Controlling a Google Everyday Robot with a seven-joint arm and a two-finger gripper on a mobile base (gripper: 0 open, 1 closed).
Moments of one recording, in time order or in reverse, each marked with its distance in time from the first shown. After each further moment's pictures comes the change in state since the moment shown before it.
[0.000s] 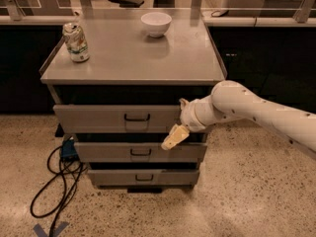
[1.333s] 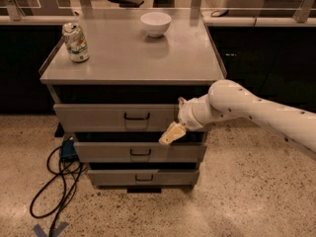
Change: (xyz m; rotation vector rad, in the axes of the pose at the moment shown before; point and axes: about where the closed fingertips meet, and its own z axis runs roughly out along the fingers) arm -0.005 -0.004 0.007 0.003 -0.002 0.002
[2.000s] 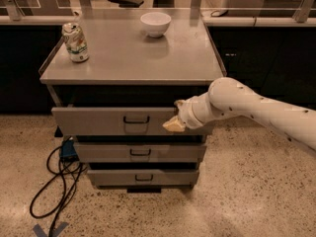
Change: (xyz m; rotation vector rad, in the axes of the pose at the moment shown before) arm -0.006 0.003 -0.009 0.012 0.014 0.000
